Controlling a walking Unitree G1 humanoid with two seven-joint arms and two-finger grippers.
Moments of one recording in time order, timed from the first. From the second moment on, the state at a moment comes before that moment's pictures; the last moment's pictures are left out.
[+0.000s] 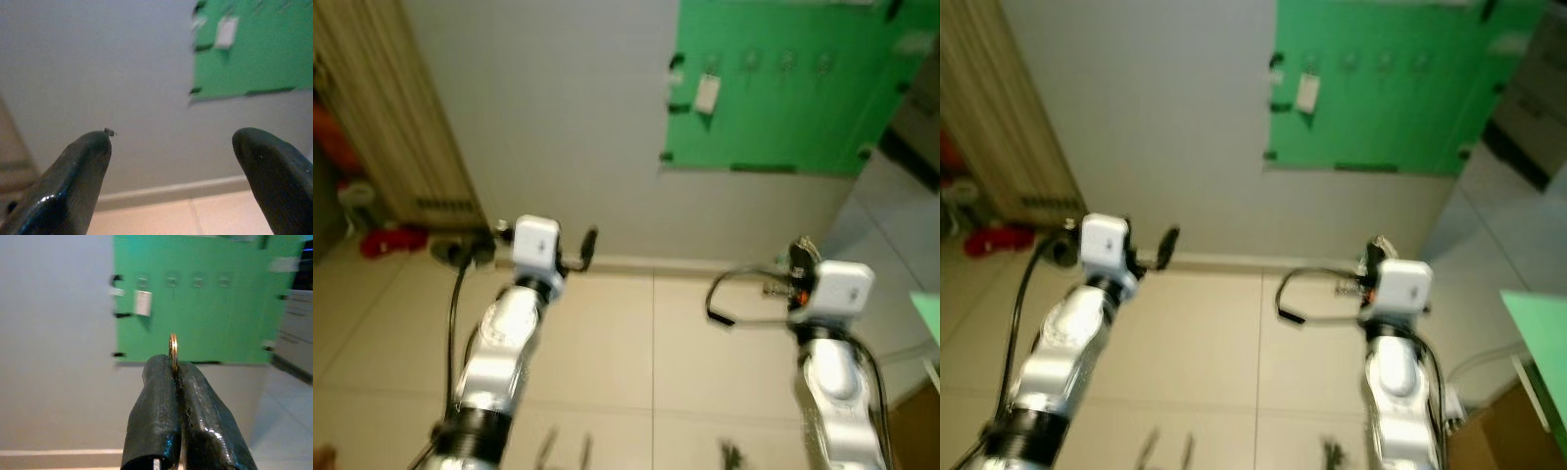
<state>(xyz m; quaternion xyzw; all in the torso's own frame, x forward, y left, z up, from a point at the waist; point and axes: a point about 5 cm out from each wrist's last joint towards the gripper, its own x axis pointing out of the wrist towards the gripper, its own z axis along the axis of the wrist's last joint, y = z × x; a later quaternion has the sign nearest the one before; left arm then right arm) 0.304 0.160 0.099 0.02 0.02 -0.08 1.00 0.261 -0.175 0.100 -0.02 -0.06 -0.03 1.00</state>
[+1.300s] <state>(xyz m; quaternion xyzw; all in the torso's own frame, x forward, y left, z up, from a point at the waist) 0.247 0.194 0.052 0.01 0.13 -0.09 0.99 0.215 -0.195 0.057 -0.02 0.04 -0.02 1.00</state>
